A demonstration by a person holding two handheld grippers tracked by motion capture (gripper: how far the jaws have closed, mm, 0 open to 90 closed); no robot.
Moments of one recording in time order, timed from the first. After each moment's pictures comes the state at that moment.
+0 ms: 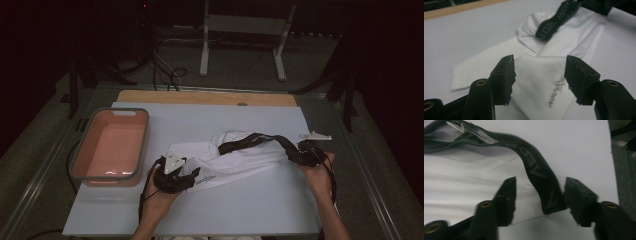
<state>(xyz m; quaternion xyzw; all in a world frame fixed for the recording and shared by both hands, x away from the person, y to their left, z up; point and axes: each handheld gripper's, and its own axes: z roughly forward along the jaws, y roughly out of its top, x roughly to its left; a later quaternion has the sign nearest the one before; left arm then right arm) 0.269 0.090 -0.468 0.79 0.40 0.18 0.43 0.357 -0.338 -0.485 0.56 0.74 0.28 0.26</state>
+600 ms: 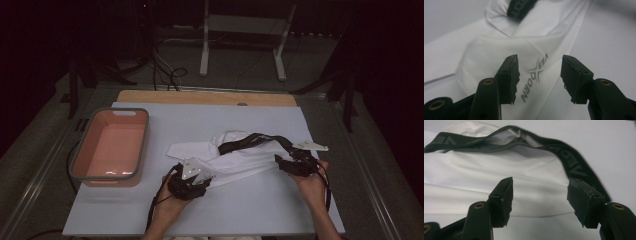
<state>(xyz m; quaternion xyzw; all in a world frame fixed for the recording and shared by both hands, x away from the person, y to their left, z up) 0.267 0.060 -0.495 0.83 0.37 0.14 0.40 0.323 -0.309 -0.479 0.52 0.75 0.34 0.24</state>
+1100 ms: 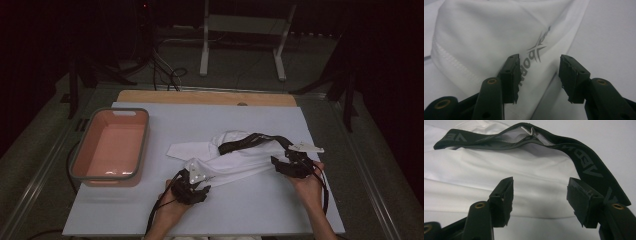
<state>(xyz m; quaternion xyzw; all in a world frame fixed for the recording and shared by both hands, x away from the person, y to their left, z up) 0.267 0.053 -0.519 0.86 0.36 0.13 0.34 0.321 -0.300 -0.484 0.51 0.75 0.35 0.23</state>
